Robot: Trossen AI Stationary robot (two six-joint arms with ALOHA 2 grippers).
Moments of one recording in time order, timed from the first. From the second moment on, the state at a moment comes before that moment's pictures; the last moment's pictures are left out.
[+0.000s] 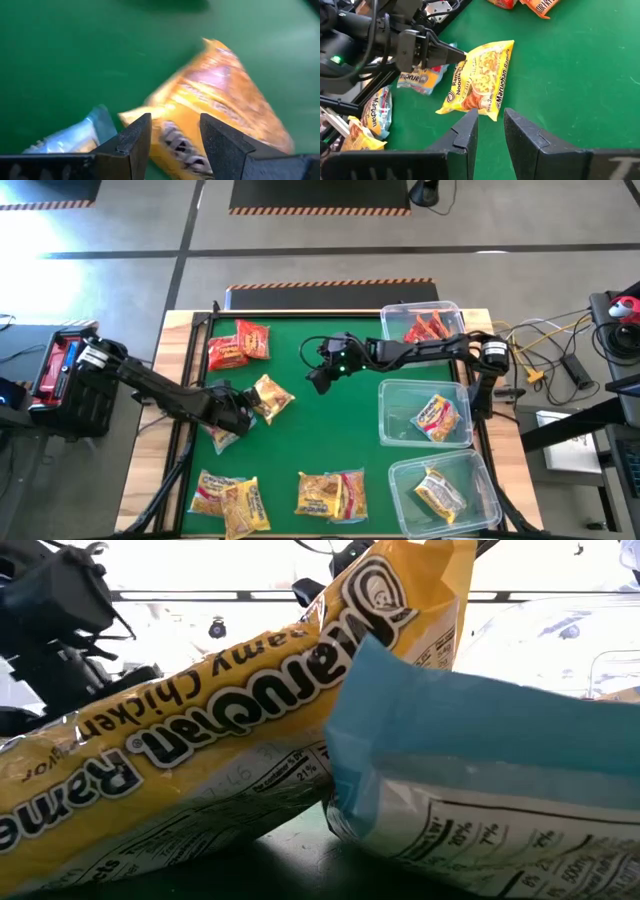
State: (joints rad) left arm -0.34 1.20 0.40 -0.51 -0.69 -2.13; right arm -0.20 1.82 1.24 0.01 -0.21 0.59
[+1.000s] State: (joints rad) left arm -0.09 1.57 0.74 -0.14 -0.41 -1.43; right arm -0.20 1.82 1.24 -0.21 -0.20 0.48
